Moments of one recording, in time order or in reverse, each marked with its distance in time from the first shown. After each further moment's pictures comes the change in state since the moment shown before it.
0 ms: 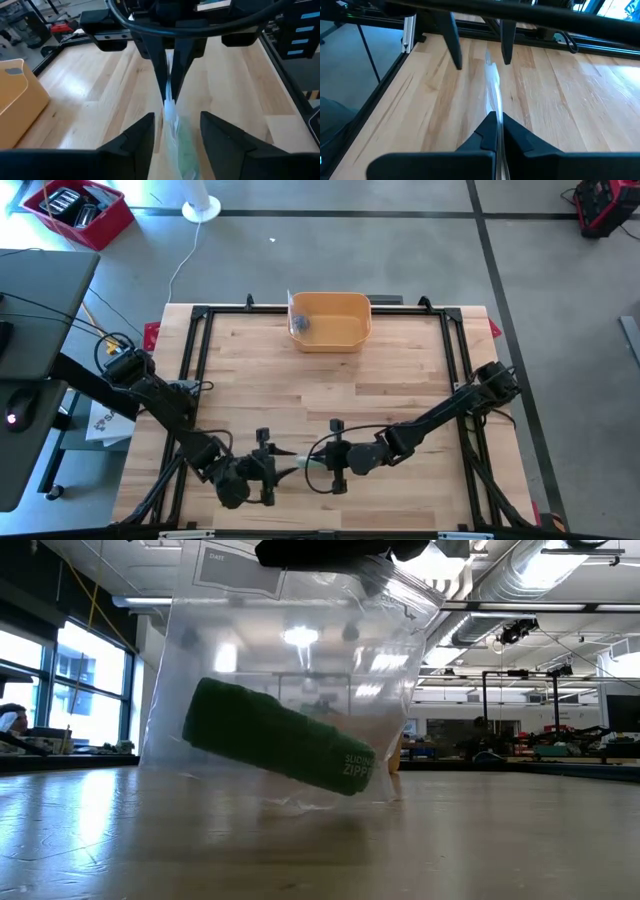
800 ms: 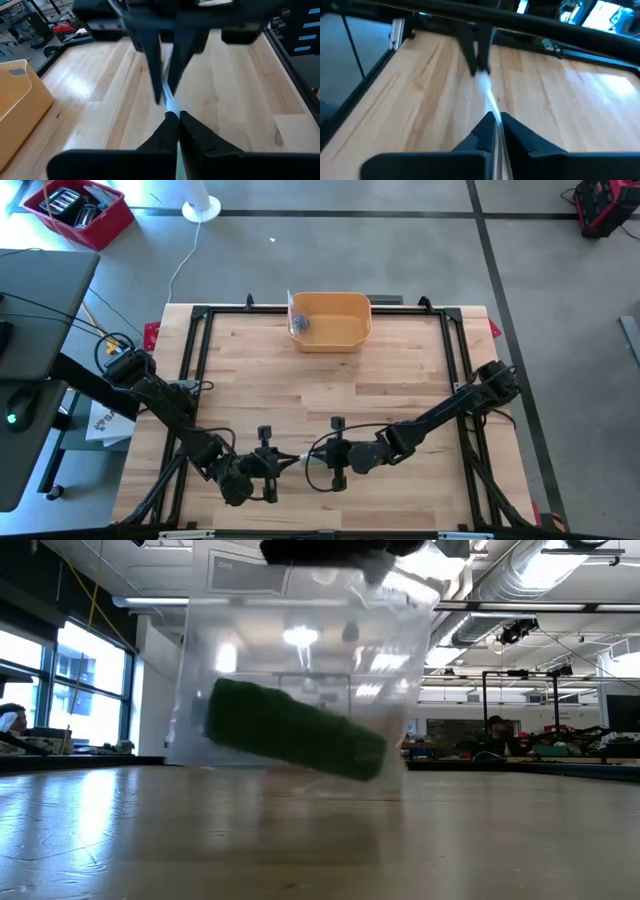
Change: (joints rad) left arm 0.017 0.003 0.000 -0.001 0.008 0.021; right arm 0.001 -0.014 0.000 -0.011 0.048 -0.067
